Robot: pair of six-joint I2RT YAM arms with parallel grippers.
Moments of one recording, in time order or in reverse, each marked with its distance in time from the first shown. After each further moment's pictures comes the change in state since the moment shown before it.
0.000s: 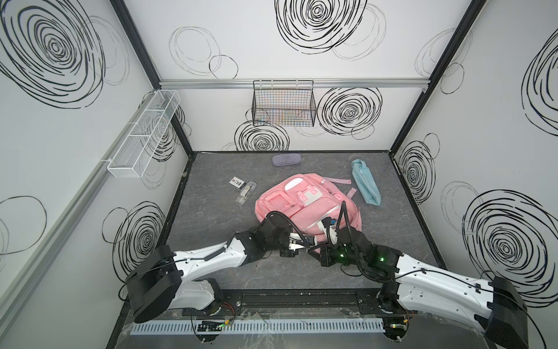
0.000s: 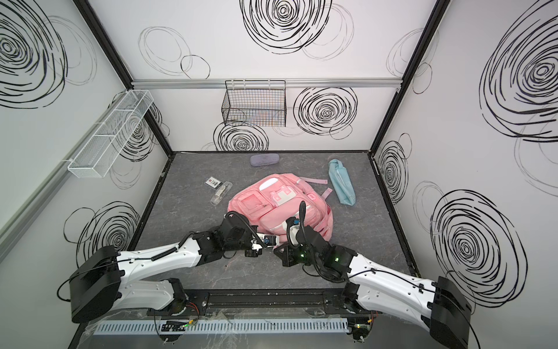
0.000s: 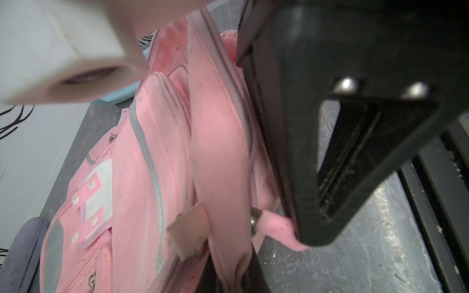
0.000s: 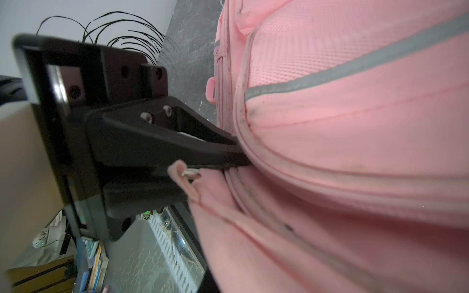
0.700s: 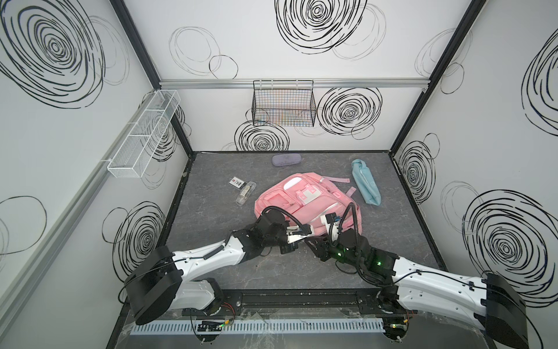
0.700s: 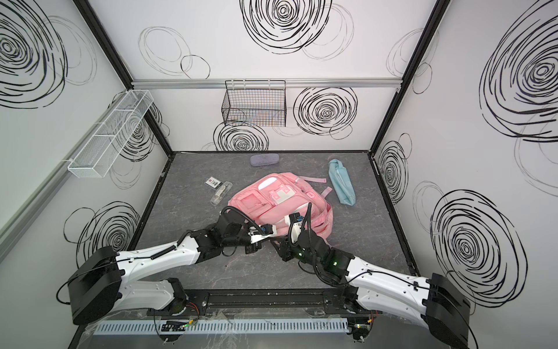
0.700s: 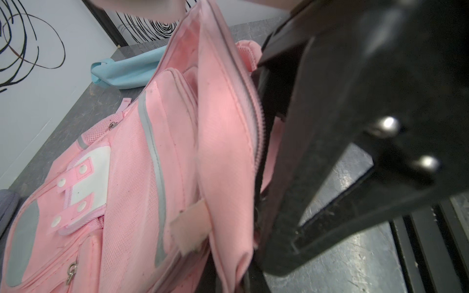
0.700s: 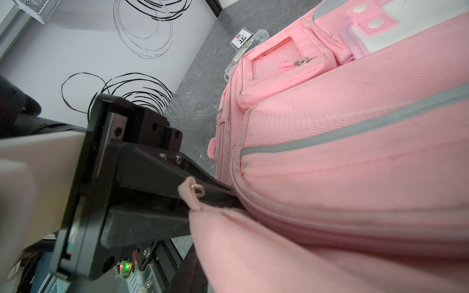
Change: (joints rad) left arm 0.058 -0.006 -0.014 0.061 0.079 -0.191; right arm 0.023 0.028 -0.095 0.312 0.192 -0.037
